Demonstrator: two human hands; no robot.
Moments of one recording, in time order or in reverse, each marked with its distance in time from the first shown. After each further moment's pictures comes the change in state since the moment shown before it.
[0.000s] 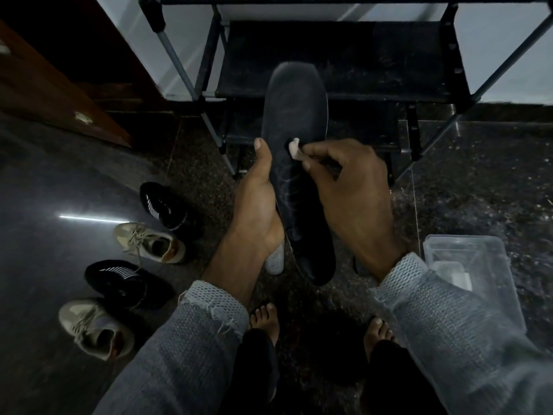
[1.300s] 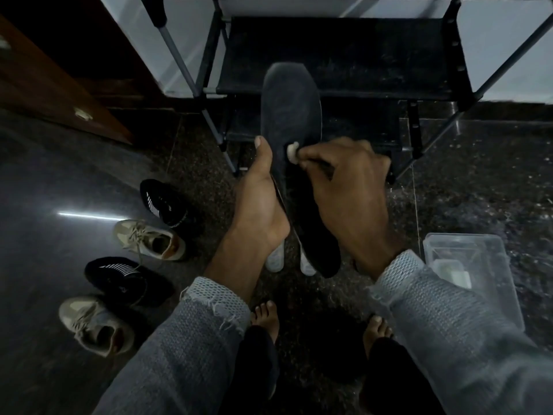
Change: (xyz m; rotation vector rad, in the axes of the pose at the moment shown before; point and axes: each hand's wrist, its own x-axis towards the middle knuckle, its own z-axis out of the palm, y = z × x) left_hand -0.003 0.003 0.007 -0.079 0.028 -0.004; right_hand -0.004 -0.013 0.001 -0.200 0.006 -0.083
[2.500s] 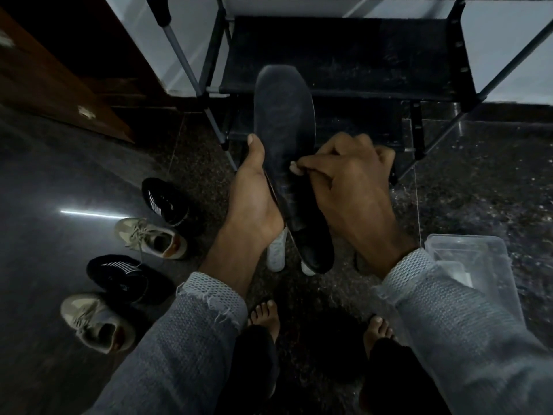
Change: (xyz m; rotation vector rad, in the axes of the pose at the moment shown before) left_hand 0.000 0.009 -0.001 -0.054 0.002 -0.020; right_hand 0.001 0.011 0.003 -0.164 0.017 -0.227
